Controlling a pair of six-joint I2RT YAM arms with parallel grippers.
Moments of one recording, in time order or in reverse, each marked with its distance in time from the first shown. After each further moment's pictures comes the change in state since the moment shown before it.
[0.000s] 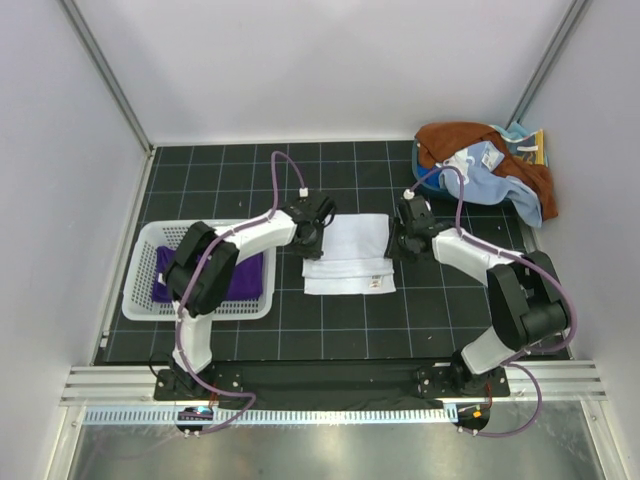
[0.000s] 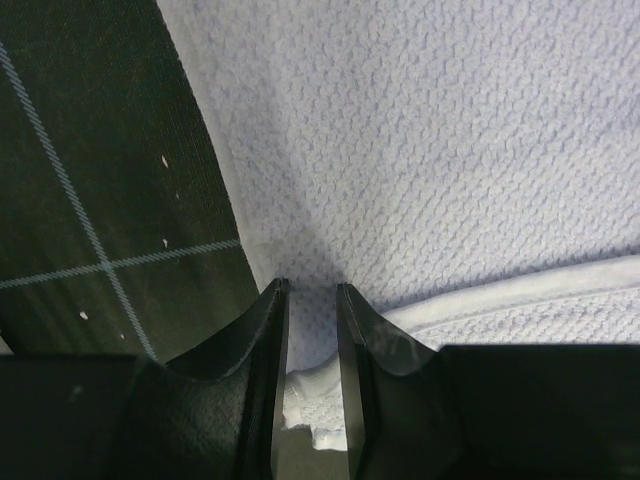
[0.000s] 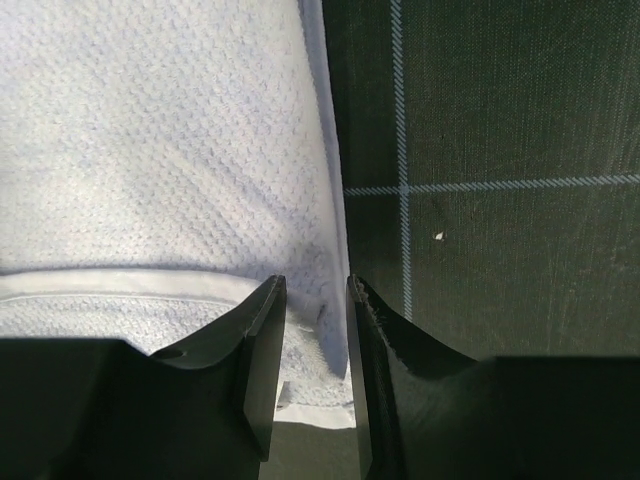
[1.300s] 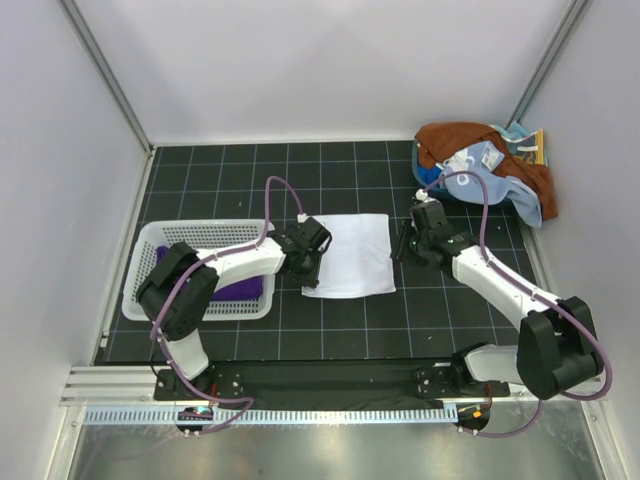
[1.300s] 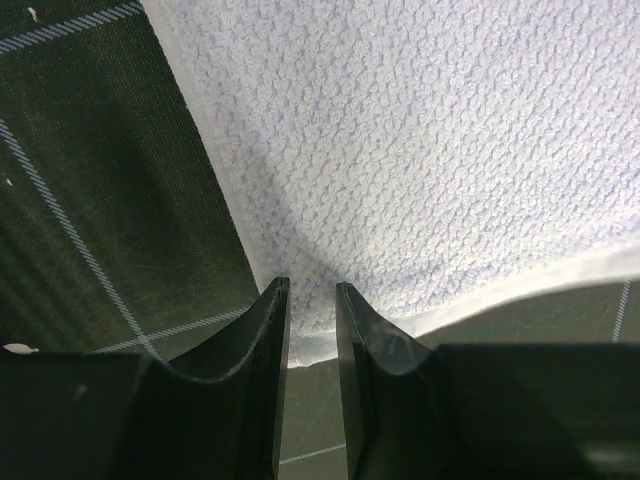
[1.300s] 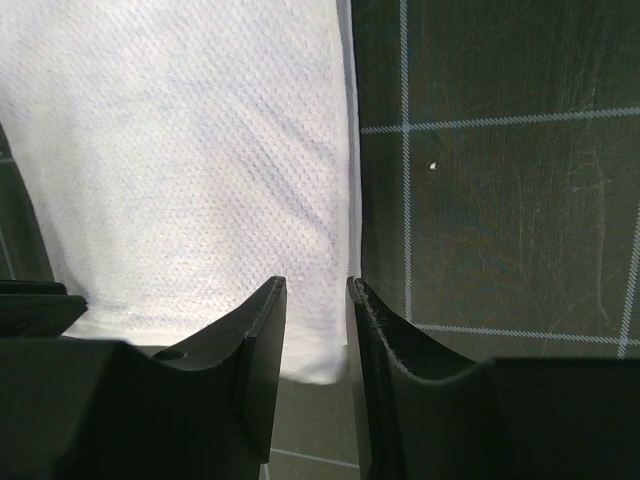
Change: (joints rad) left arm -0.096 -0.224 -0.306 0.080 0.074 -0.043; right arm 0.009 -0.271 -0.084 -0.081 -0.012 0.002
